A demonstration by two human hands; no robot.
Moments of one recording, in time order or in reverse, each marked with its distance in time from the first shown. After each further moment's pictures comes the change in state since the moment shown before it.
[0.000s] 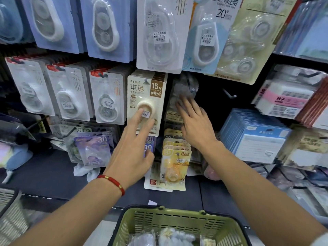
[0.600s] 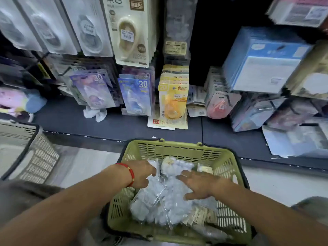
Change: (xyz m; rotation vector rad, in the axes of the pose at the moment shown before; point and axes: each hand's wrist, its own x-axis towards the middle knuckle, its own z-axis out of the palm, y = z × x) left_hand -0.158 0.002 0.103 0.335 -1.349 -0.114; right_hand -0.304 -0.053 0.107 0.307 -1.196 -0.361
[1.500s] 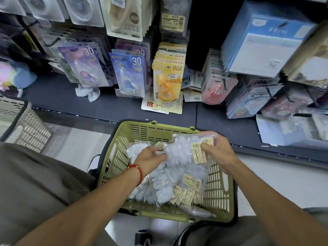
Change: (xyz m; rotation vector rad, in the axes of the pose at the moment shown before) left_hand 0.040 0.072 0.052 -1.461 0.394 -0.367; right_hand -0.053 0.050 0.004 1.447 0.801 0.268
